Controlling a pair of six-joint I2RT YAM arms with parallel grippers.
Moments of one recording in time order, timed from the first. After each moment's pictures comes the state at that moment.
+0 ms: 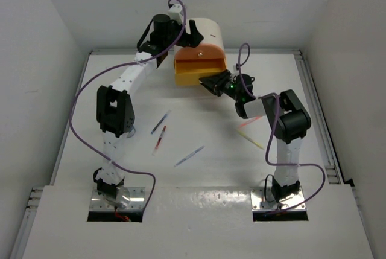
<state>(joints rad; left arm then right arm) -0.35 2.18 2.08 -0.06 0.31 -0.26 0.32 2.06 0.96 1.00 -0.44 1.35</state>
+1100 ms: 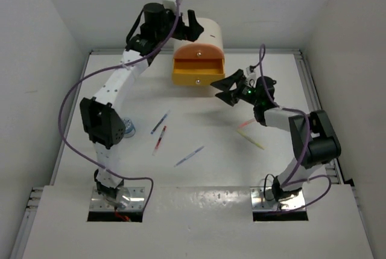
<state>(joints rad) -0.37 2.00 2.07 -0.18 0.30 -0.21 0.24 1.71 0.72 0.85 -0.65 1.25</state>
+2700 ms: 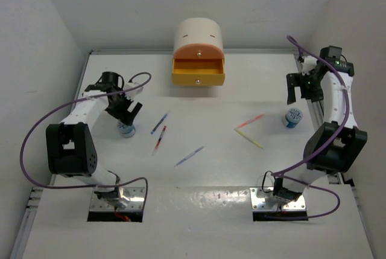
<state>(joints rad) 0.04 1.52 1.09 -0.75 0.09 0.58 -0.33 1.61 1.51 -1.07 -0.13 -0.38</state>
